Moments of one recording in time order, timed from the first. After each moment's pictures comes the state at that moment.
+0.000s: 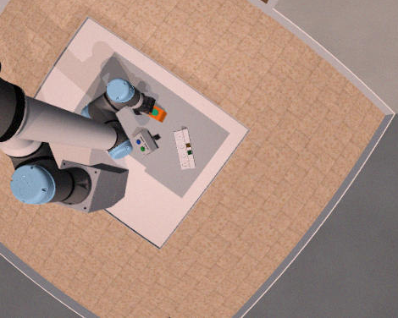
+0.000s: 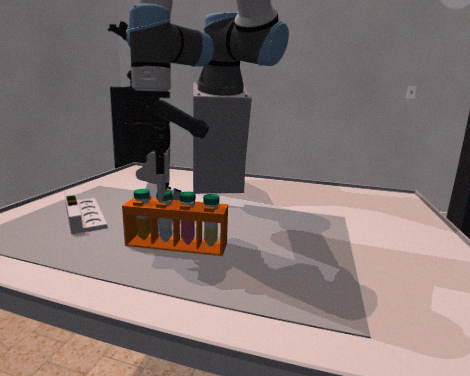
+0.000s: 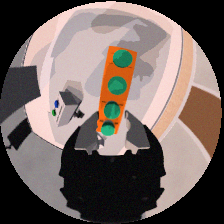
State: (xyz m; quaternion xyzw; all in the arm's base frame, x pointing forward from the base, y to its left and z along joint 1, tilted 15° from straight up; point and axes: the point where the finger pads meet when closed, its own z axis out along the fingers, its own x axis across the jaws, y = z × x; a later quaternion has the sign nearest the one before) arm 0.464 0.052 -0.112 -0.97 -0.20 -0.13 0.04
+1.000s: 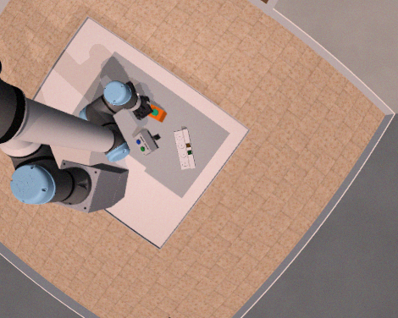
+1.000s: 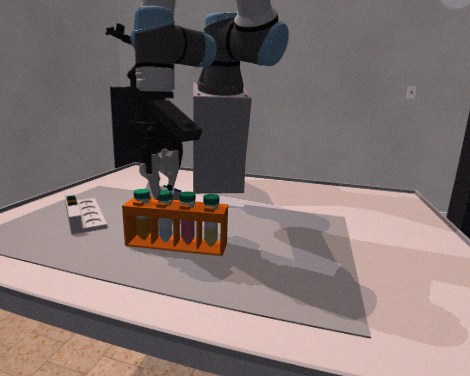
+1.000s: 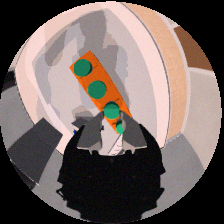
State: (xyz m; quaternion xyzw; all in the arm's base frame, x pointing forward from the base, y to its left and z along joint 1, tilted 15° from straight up) arm 0.463 0.053 -0.113 -0.98 0.16 -0.11 0.08
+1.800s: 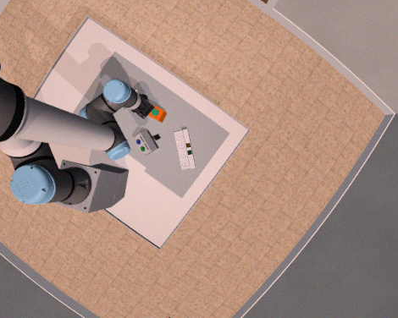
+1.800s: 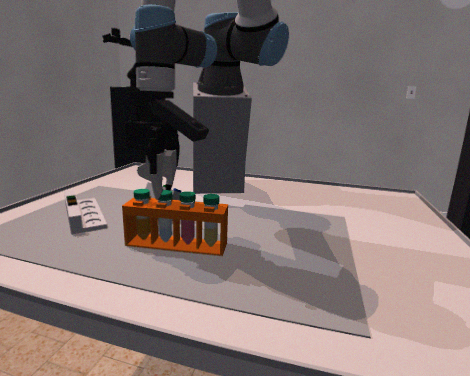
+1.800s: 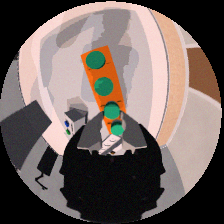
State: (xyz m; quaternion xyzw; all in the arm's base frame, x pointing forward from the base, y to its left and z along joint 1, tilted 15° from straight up) arm 0.463 0.053 -0.112 -0.99 0.03 -0.12 0.06
